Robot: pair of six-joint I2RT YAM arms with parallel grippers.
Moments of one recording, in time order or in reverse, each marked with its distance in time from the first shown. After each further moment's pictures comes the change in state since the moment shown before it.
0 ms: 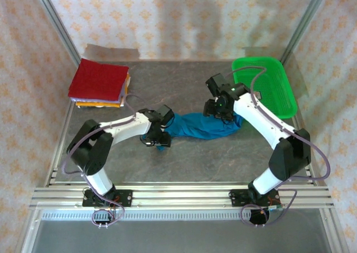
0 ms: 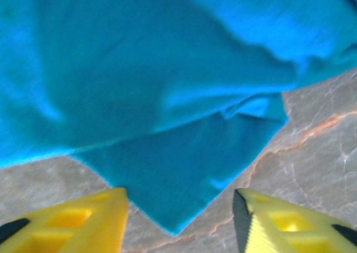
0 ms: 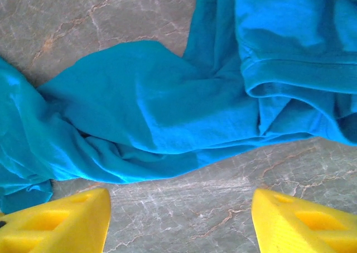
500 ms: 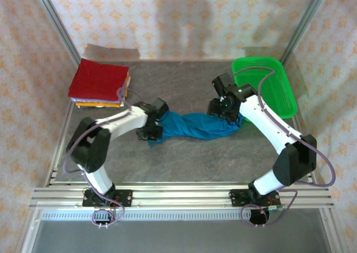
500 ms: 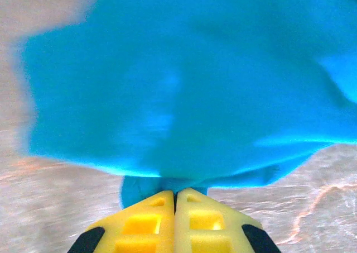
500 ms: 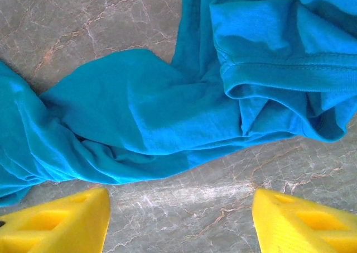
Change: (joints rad) left arm 0.151 -0.062 0.053 -0.132 -0.119 0.061; right arm -0.029 -0.059 -0.030 0.005 -0.003 -0.003
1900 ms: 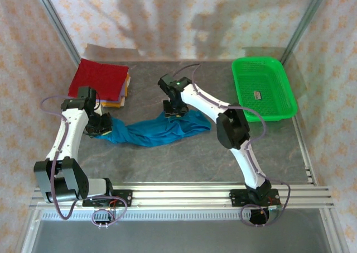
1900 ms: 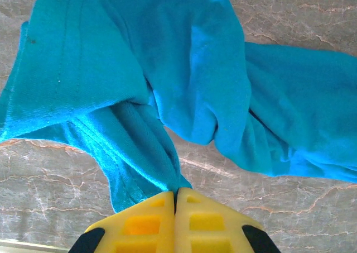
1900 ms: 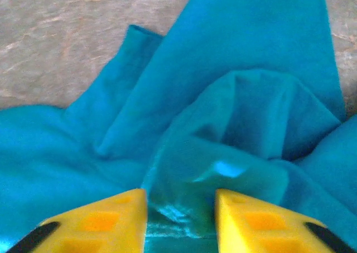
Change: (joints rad) left arm 0.665 -0.351 -0.026 -0.240 0.203 0.243; right arm 0.262 0.810 0.733 -0.066 -0.116 -0.103
